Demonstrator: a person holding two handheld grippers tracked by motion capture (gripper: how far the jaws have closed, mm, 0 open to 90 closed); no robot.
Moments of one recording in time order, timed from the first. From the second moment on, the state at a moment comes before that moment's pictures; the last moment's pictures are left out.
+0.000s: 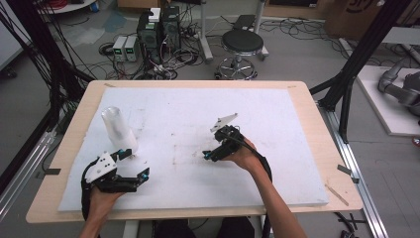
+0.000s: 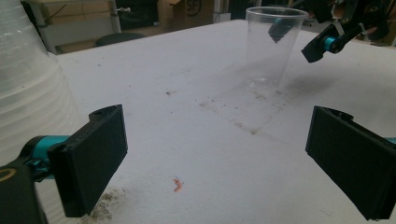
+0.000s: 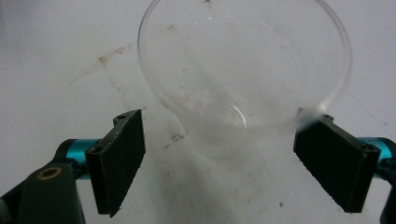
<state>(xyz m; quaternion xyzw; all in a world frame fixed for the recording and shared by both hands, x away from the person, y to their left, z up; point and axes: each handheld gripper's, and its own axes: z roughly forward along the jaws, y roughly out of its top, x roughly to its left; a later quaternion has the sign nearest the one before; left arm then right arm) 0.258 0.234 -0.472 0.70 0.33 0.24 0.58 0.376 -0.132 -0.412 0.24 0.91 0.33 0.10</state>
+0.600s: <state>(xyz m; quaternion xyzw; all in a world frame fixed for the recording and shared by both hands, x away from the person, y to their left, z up) 0.257 0.233 -0.472 0.71 0.32 0.24 0.58 0.332 -0.212 -0.423 0.29 0.83 0.45 0.16</state>
